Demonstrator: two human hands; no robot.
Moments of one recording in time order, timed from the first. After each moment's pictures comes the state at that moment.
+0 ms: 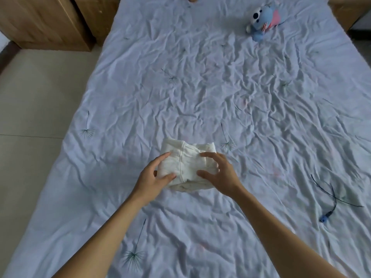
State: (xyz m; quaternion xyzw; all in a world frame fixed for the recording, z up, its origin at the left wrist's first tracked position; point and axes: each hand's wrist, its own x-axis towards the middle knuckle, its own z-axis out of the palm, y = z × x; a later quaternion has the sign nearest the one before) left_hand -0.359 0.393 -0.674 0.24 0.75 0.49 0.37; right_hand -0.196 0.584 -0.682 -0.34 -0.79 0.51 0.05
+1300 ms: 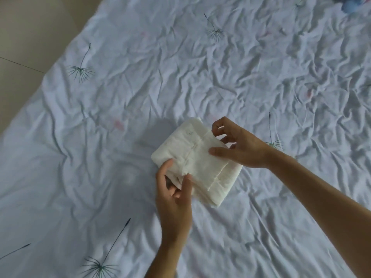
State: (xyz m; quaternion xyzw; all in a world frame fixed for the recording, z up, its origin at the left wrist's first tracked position) left_hand -0.265 0.432 -0.779 -0.09 0.68 0.72 0.11; right_hand -0.300 0.659 -0.749 -0.11 -0.82 0.55 -0.14
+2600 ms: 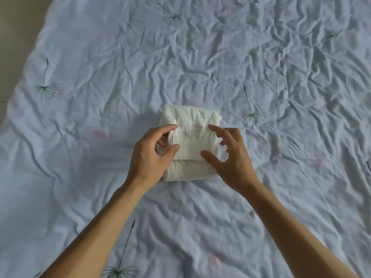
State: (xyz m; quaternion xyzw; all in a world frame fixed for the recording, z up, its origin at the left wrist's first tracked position) left_hand -0.377 0.418 -0.769 0.31 0.80 0.47 0.19; right_hand -0.219 0.572 -0.771 -0.31 -0.83 0.45 0.14
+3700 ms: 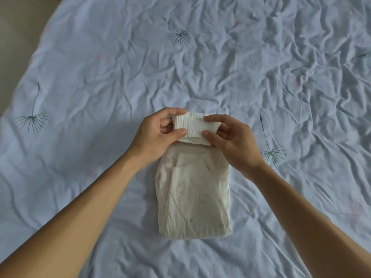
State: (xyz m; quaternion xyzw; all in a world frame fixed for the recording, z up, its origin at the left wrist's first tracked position) left_hand -0.488 0.520 -0.773 0.25 0.69 0.56 0.37; right_hand -0.335 0.666 -0.776 -0.32 -0.64 0.69 0.12
